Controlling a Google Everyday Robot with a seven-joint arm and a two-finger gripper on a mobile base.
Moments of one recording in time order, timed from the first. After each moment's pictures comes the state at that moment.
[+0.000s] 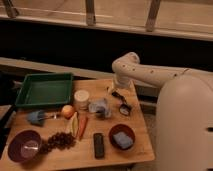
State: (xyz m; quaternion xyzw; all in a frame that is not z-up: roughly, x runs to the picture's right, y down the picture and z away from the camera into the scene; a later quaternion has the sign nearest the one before) arm 0.111 0.012 0.871 -0.19 0.16 0.67 0.70
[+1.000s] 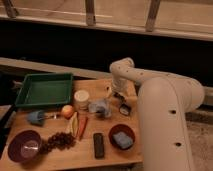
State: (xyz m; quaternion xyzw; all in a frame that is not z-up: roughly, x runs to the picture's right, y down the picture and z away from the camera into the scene) arm 0.097 0.053 0.936 -0.26 0.20 0.64 0.69
